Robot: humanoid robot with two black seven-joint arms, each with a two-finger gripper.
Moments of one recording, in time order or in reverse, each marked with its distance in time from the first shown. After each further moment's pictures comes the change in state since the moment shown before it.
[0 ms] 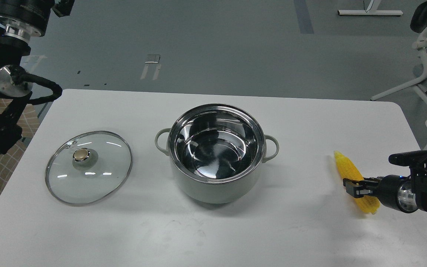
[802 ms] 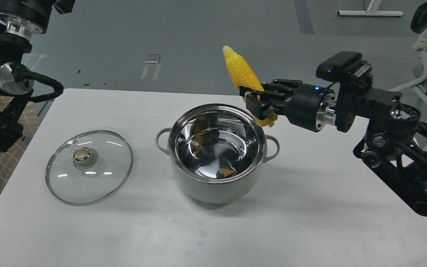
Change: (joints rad) left arm -0.009 -0.002 0.000 -0.011 0.000 0.006 0.005; right arm 0.442 0.357 -0.071 0.233 0.007 0.000 -0.027
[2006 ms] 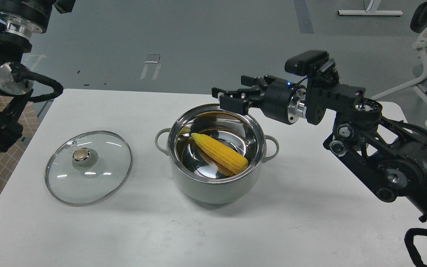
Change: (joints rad) left arm 0.001 0.000 -0.001 -0.003 0.002 -0.008 -0.002; right arm 0.029 0.236 0.275 -0.142 -0.027 -0.001 -0.013
